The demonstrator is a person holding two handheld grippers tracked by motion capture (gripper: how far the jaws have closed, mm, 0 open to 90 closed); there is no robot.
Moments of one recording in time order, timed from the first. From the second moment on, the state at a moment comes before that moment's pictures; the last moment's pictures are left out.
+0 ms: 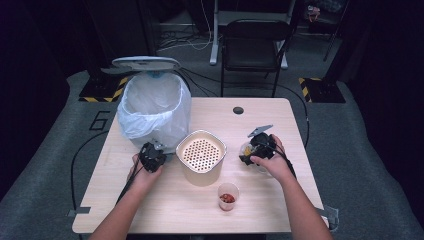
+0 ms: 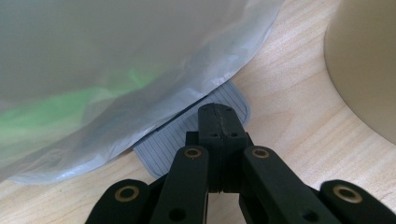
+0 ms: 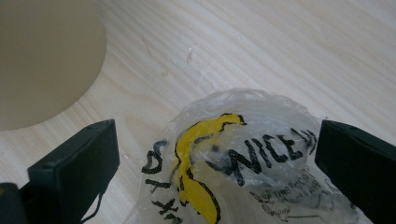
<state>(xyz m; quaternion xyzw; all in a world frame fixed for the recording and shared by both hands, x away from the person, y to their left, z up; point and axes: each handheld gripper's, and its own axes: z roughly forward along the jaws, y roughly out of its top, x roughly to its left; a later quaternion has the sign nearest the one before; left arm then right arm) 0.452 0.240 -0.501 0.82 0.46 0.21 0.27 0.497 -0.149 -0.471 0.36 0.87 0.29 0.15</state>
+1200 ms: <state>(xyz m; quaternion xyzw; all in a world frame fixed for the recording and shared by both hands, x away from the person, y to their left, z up) 0.450 0.241 -0.502 0.82 0.45 0.22 0.27 0.491 -0.153 -0.493 0.36 0.88 0.27 0.13</state>
